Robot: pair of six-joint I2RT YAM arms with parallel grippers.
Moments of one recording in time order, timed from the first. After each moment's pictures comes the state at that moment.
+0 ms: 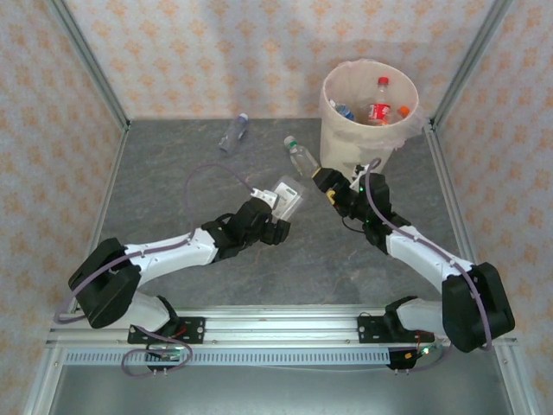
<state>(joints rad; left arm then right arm) -0.80 1.43 0.80 -0.08 -0.22 -0.37 0.37 1.24 0.64 0.25 -0.30 1.08</state>
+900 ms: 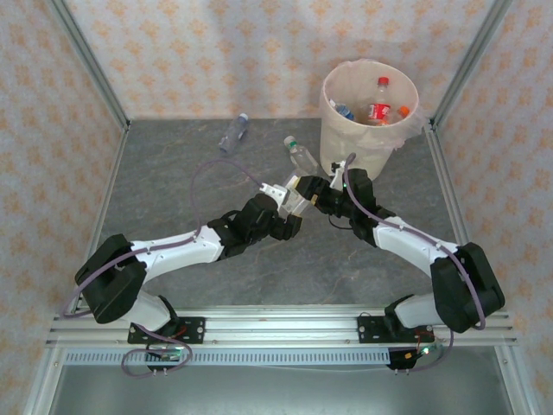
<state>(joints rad) -0.82 1.47 0.85 0.00 -0.19 -0.35 0.46 1.36 0.72 0.26 -0.41 0.97</state>
